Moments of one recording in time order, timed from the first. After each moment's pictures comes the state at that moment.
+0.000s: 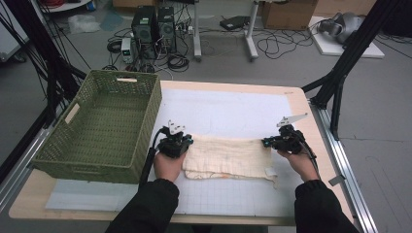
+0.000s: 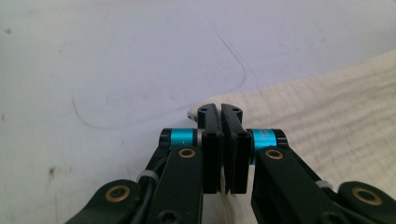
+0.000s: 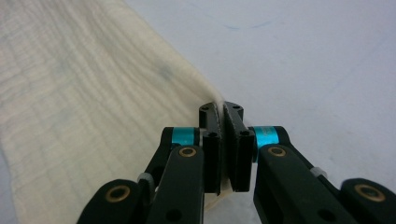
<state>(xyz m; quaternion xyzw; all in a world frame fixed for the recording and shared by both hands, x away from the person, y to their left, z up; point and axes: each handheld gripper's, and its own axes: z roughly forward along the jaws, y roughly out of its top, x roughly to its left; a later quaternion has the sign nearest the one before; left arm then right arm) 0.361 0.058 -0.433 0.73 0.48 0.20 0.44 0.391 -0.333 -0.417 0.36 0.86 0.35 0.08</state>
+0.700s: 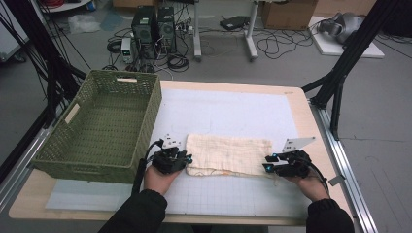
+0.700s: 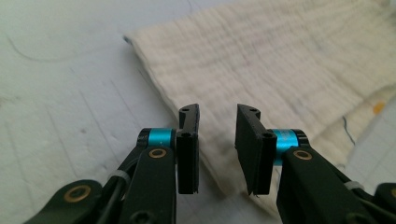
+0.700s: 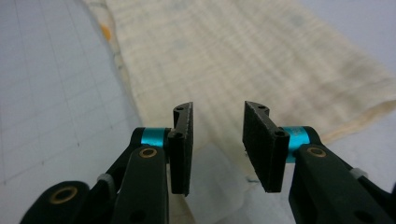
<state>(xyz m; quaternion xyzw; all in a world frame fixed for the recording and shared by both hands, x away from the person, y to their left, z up) 0.312 0.078 -0.444 0.80 0.41 0.12 0.42 0.321 -0.335 -0.431 0.26 0.88 0.38 0.07</state>
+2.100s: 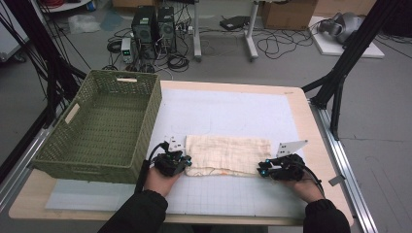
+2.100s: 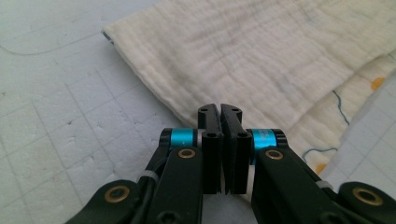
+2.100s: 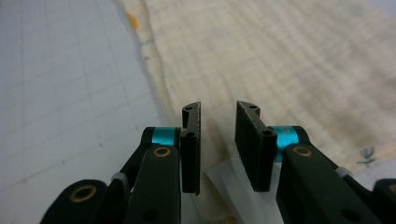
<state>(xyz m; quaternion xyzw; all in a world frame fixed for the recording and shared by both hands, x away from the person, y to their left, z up) 0.307 0.072 -0.439 0.82 0.40 0.14 0.39 0.318 -0.322 -0.441 0.24 0.89 0.38 0.04</state>
